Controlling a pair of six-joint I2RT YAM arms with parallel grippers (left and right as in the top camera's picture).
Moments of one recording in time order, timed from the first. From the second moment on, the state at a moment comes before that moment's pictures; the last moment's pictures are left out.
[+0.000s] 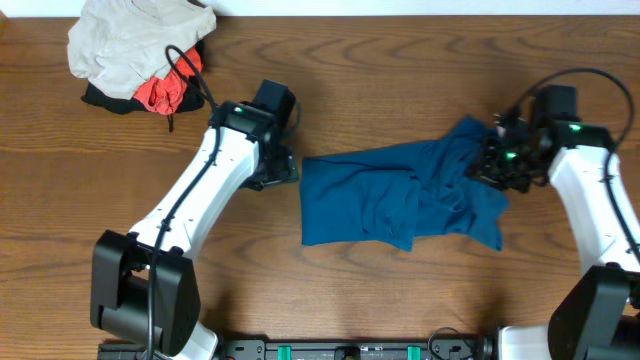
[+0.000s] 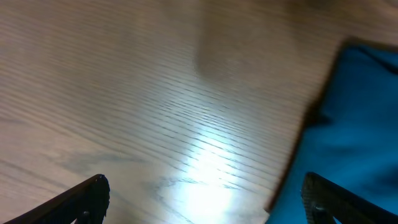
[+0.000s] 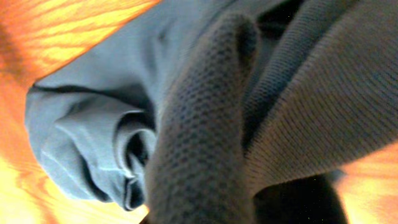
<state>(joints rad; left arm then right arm) -0.35 1.72 1.36 -1.15 -0.16 -0.61 -0.08 1.59 1.18 -0.96 -0.36 0.24</state>
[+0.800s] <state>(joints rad) 0.04 1.72 1.36 -1.20 -0.16 -0.61 0.43 1.59 1.19 -0.83 -0.18 0.53</state>
